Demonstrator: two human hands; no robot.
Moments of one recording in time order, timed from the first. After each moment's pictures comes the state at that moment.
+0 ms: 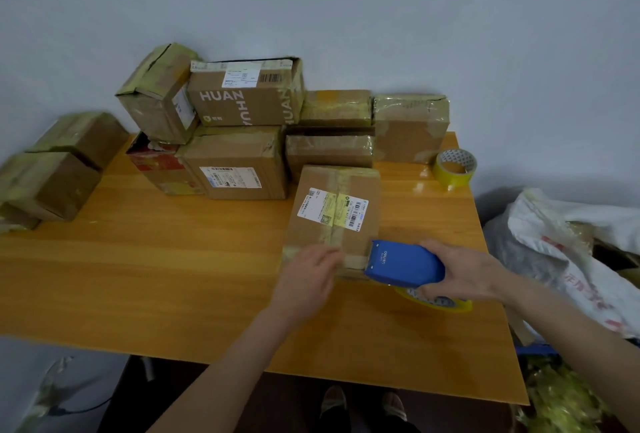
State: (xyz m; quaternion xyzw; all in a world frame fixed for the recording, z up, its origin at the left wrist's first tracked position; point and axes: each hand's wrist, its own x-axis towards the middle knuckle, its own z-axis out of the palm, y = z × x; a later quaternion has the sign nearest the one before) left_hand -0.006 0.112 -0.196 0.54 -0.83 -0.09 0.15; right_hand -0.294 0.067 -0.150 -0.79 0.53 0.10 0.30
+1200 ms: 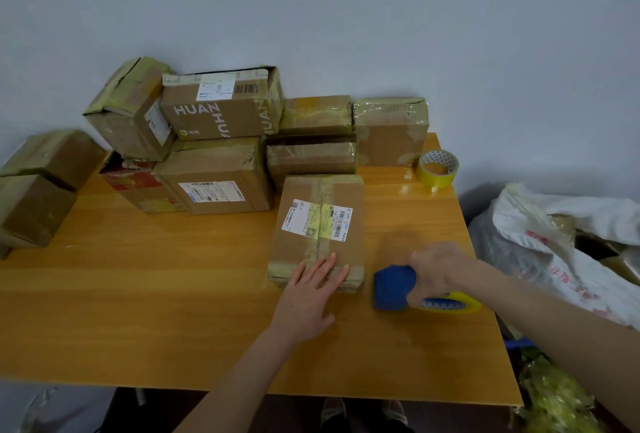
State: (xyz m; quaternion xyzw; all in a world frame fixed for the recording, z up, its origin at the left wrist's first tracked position) left_hand -0.020 0.115 -0.211 0.52 -0.84 -0.12 -0.08; right_hand -0.270 0.046 -0.146 -0.78 0.51 0.29 0.23
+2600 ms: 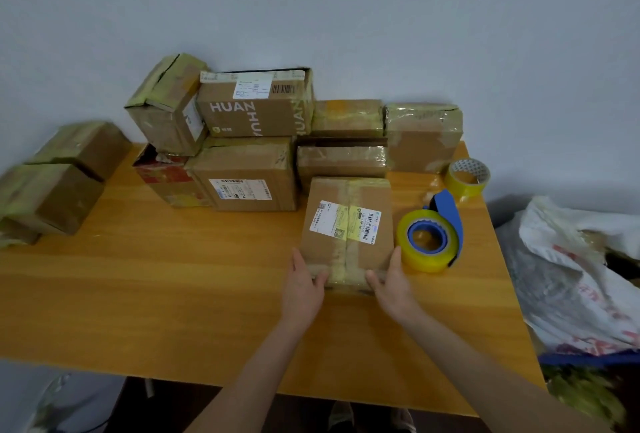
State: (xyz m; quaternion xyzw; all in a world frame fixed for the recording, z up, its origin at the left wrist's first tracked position) left_hand 0.011 0.090 -0.217 0.77 -0.51 -0.34 0.19; right_hand -0.153 0.078 -0.208 -0.51 0.69 -0.19 0.47
